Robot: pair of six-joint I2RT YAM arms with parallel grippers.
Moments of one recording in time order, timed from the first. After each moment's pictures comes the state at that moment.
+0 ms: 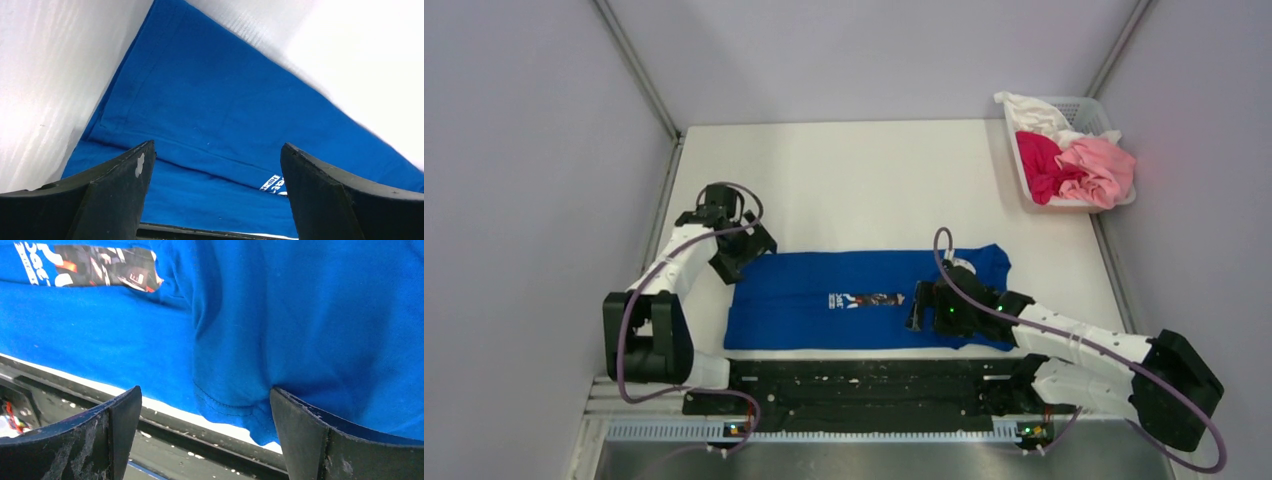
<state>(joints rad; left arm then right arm) -0.04 1.41 0.97 -0.76 0.04 -0.73 0.83 1.02 0.45 -0.38 0.02 0.88</state>
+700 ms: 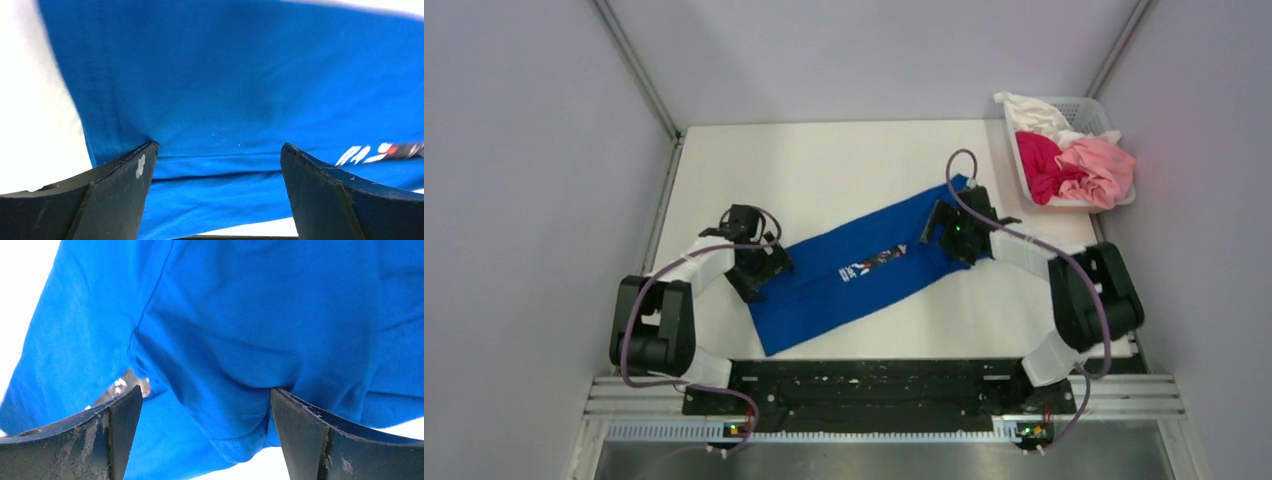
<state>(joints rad) -0.13 1.49 0.82 -0.61 0.09 -0.79 0.34 1.50 0.76 -0.20 -0.06 0.74</state>
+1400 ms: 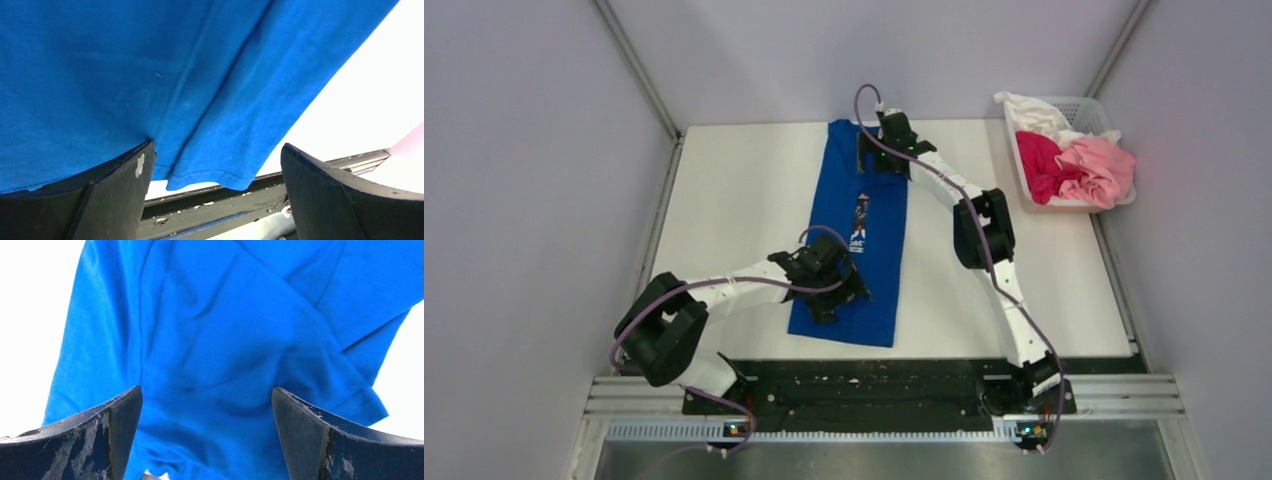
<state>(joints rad) -0.74 1.46 0.76 -0.39 0.13 -1.23 0.44 2.56 2.25 -0.37 -0.02 0.32</state>
